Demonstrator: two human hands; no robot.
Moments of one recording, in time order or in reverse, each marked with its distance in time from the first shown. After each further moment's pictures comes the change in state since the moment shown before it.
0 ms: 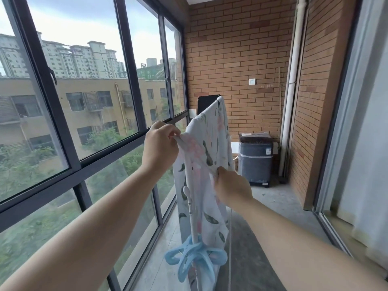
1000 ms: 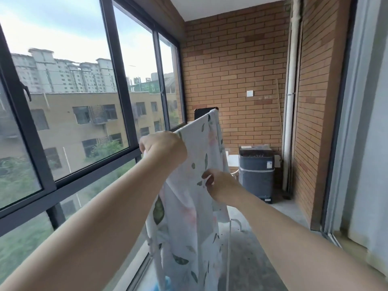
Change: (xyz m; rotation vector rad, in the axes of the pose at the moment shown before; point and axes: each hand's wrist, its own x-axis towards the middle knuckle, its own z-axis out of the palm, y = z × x) left_hand 0.080 0.089 0.100 1.045 -0.597 -0.262; right_hand 0.105 0.084 -0.006 0.431 -0.147 -0.055
